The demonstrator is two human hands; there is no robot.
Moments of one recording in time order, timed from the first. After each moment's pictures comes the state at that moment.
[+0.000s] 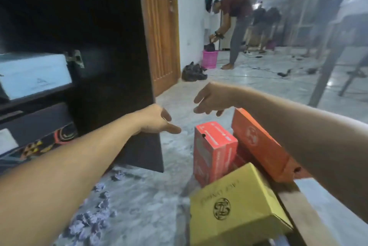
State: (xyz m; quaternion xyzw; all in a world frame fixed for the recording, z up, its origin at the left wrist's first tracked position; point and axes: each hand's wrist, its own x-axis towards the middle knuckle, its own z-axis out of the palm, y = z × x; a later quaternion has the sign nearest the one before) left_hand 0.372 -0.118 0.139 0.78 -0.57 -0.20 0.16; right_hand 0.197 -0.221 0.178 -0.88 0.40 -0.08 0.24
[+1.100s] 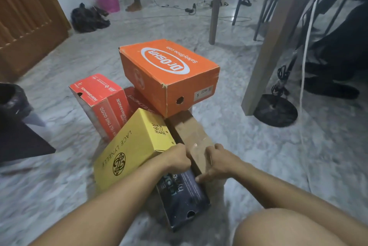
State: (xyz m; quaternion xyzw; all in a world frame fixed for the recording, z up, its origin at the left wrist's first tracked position) left_hand 0.053 -0.168 -0.096 0.62 -0.69 -0.37 -0.04; right_hand -0.112 -0.160 -0.132 -0.69 0.66 0.09 0.29
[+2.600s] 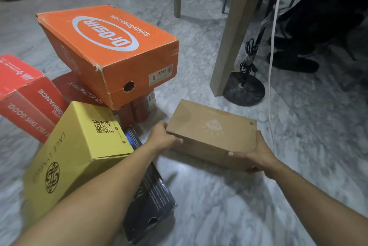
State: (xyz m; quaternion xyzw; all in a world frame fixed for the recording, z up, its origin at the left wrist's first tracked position) left_hand -0.021 -0.241 -0.184 0.64 -0.55 -0.50 0.18; right_hand -0.293 -0.141 -0.195 -0.35 0.78 -0.30 0.43
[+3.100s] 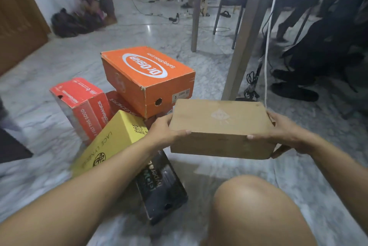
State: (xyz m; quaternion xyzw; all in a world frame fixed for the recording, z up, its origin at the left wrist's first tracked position) left_hand 0.028 -0.171 -0.057 0.54 -0.63 -0.47 0.29; right_hand -0.286 -0.106 -0.008 -0.49 0.72 -0.25 0.42
